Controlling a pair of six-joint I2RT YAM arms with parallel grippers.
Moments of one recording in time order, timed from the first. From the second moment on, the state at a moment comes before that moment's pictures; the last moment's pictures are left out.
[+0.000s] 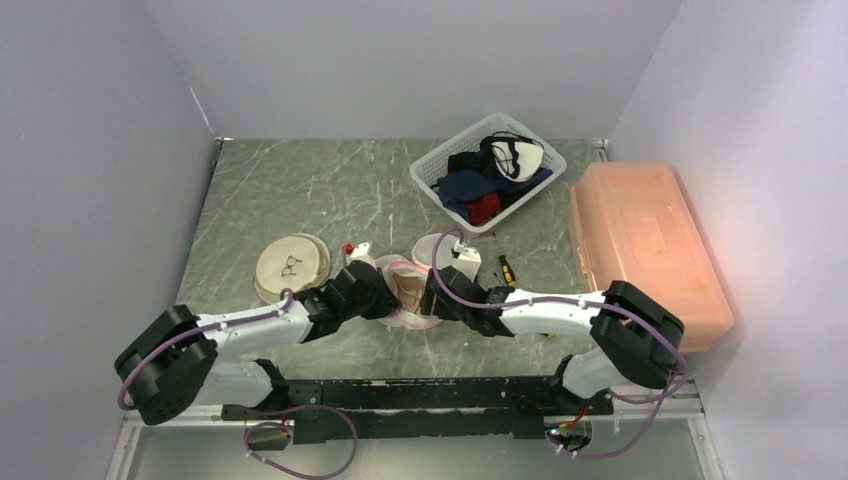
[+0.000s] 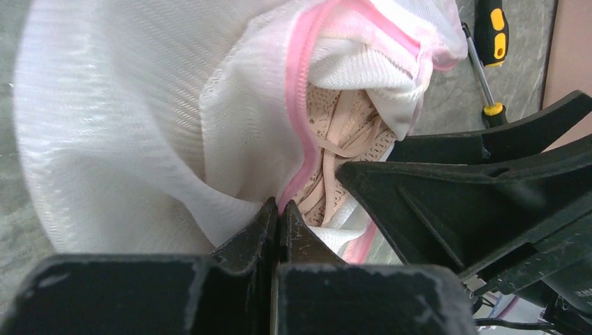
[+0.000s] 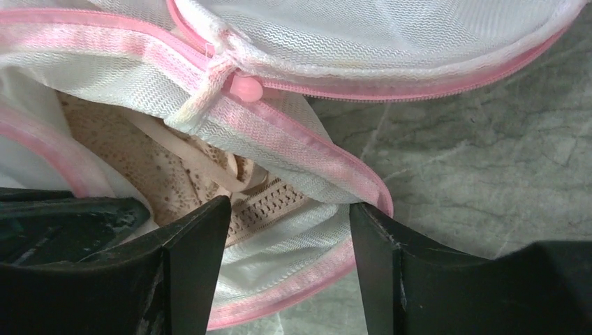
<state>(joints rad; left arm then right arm) -0.85 1.24 0.49 0.06 -0.10 -0.93 1.01 1.44 0.63 -0.05 0.36 0.97</state>
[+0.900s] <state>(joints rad) -0.90 1.34 0.49 0.14 -0.08 -0.93 1.05 1.25 0.62 -0.03 0.41 1.05</state>
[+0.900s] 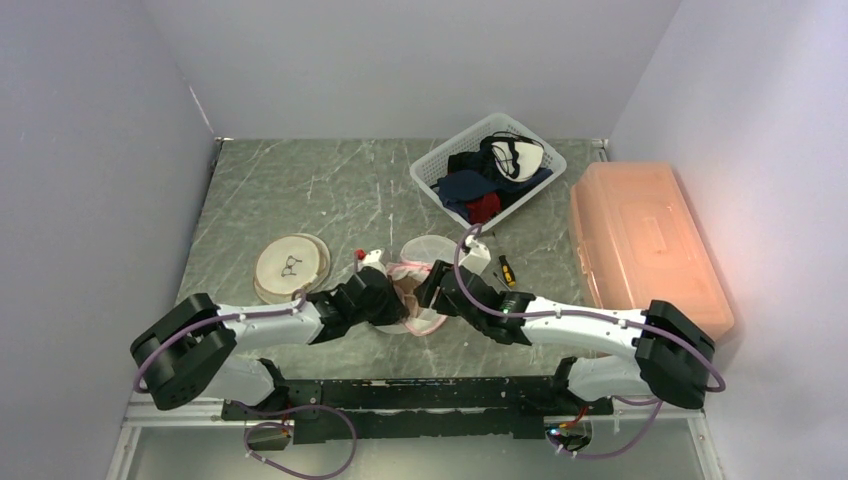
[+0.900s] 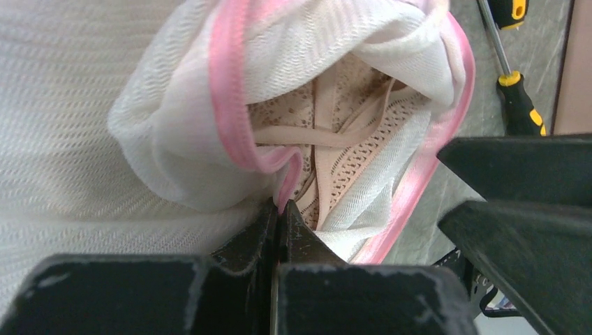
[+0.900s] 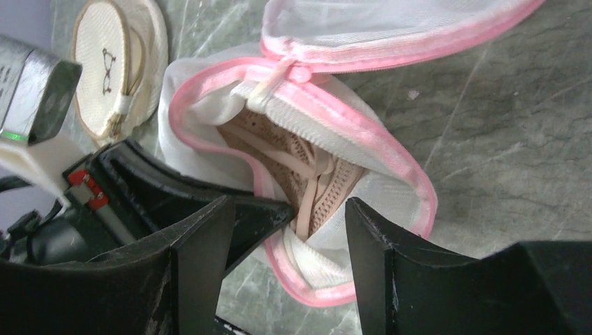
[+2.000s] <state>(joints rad) -0.93 1.36 0.51 0.14 -0.09 -0.93 1.02 1.31 0.59 0.08 0.43 0.98</state>
